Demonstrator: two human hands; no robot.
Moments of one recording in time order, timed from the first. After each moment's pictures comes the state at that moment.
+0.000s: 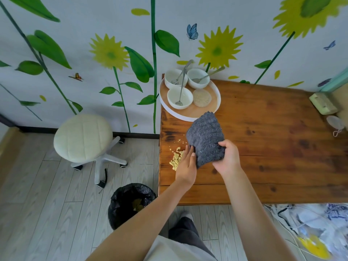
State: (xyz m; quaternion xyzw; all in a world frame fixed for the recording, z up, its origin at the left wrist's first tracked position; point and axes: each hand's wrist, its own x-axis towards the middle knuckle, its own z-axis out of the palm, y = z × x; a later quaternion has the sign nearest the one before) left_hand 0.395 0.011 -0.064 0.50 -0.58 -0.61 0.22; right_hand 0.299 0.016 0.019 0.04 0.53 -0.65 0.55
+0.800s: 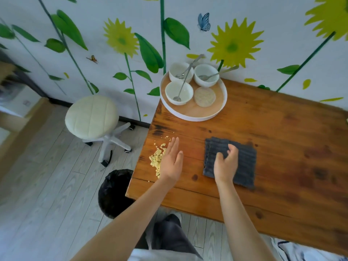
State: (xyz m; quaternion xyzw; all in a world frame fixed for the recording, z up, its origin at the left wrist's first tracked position) left_hand 0.335 0.009 -0.070 0.62 -0.57 -0.46 0.28; right_hand 0.189 0.017 -0.060 -0.31 0.83 -0.39 0.25
